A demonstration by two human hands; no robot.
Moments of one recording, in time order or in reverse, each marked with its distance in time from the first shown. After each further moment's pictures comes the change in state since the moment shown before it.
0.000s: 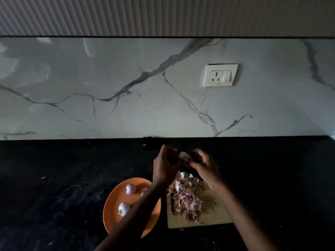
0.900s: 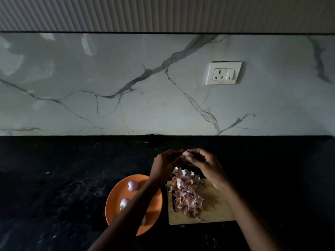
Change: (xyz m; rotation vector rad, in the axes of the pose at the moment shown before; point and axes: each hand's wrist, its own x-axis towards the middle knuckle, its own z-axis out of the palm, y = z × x) left_hand 0.007 -0.022 -0.008 -0.124 -0.242 -0.133; right_hand -0.003 0.000 -0.009 0.050 -0.139 -0.033
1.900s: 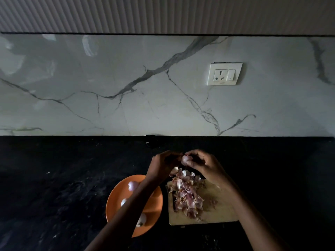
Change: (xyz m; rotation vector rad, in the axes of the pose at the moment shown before) left_hand -0.002 0.002 -0.015 0.234 -0.005 0.152; right_hand -0.001 -0.004 -0.007 -0.274 -0.074 -0.074
